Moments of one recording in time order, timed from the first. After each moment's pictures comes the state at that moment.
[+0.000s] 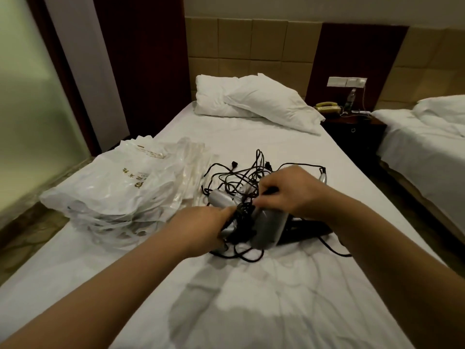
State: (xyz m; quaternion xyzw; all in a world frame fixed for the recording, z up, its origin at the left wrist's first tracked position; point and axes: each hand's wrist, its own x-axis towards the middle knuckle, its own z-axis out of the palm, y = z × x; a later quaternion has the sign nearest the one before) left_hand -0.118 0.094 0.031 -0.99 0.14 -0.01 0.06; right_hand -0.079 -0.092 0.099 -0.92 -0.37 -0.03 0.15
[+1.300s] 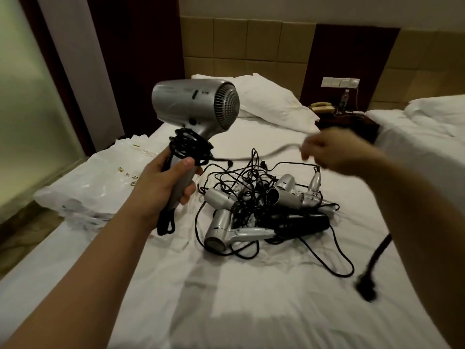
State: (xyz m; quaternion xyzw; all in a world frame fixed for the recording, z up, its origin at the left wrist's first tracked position) left_hand -0.127 0.123 0.070 -0.64 0.05 -0.13 -0.76; right_hand -0.055 -0.148 0.141 -0.96 -0.18 -0.04 0.21
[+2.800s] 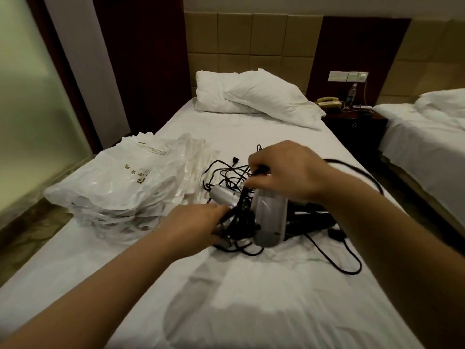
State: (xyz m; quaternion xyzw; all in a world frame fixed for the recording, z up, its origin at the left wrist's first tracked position) left_hand -0.135 0.102 0.032 -0.99 0.13 -0.02 0.03; right_hand -0.095 -0.076 0.127 -0.92 -0.36 -0.10 0.08
